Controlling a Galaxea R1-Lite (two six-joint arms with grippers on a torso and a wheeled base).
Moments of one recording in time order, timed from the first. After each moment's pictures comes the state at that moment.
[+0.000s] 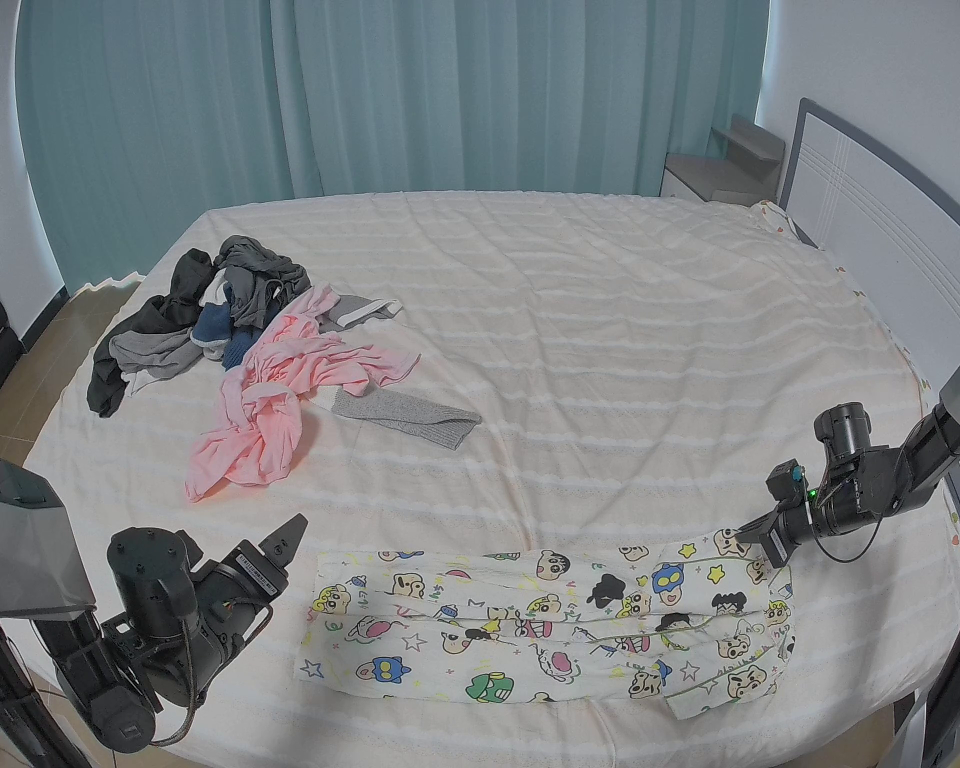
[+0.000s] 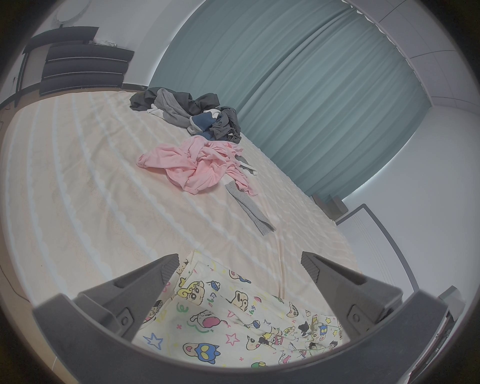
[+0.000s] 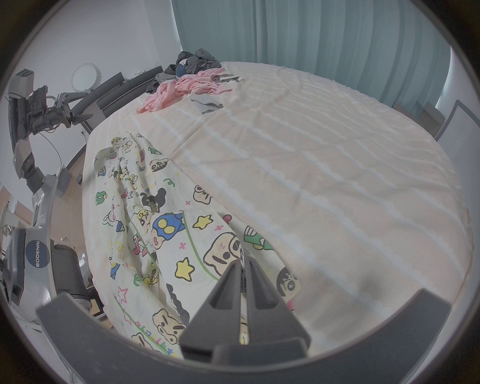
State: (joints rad) left arm -0.43 1.90 -0.04 -1.55 0.31 -0.86; right arm -0.02 2.03 -0.84 -0.25 0.36 -0.65
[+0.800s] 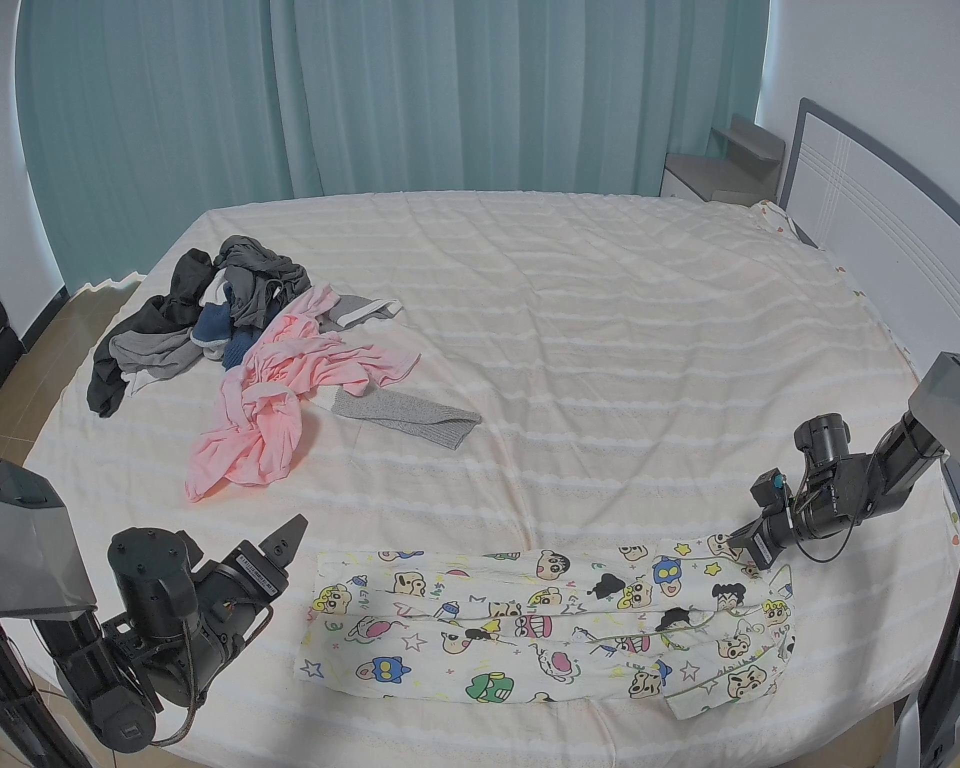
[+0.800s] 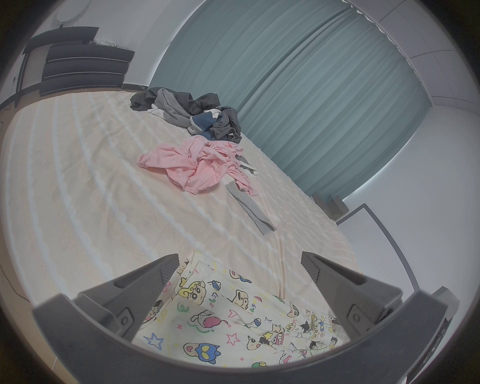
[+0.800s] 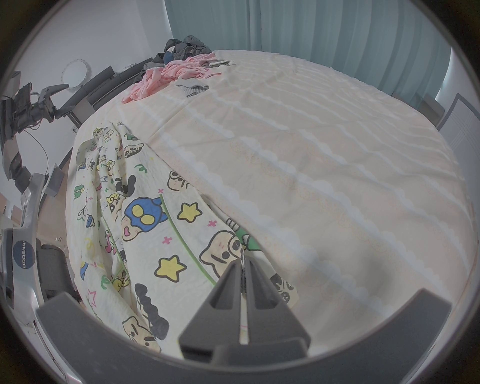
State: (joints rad) left arm -0.43 1.90 -0.04 -1.55 0.31 -0.86; right arm -0.02 2.17 -0.93 -0.27 0.30 -0.64
